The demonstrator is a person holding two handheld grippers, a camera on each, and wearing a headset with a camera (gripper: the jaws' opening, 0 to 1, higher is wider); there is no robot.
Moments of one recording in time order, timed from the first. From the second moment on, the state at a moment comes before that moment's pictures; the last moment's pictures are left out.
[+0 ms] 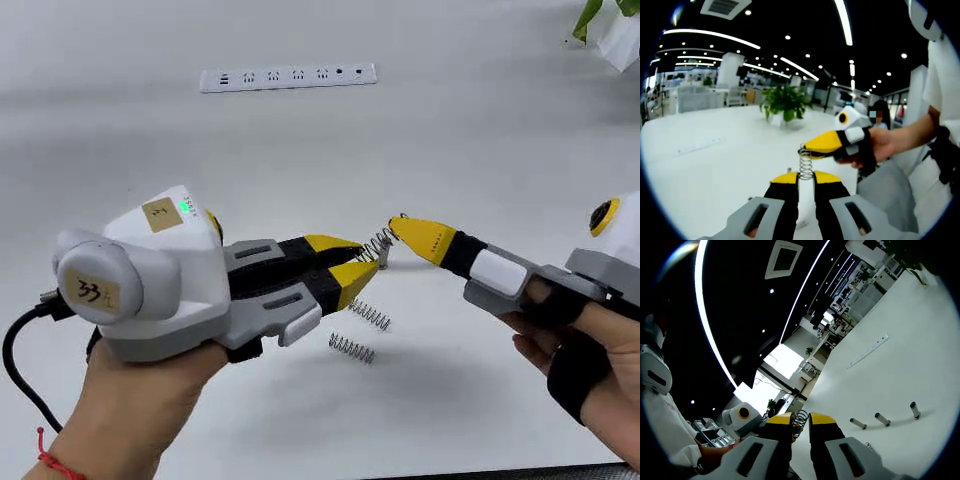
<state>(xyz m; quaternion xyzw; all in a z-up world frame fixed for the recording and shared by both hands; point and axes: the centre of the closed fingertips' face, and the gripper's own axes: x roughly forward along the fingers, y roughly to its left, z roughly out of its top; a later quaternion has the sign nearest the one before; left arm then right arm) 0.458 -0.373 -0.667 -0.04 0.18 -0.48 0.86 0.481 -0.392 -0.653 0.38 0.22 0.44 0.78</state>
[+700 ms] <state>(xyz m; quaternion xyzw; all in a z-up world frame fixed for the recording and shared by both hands) 0.450 -0.380 -0.669 -0.05 0.18 -0.50 0.84 0.471 -0.386 -0.639 0.30 0.23 0.49 0.79</state>
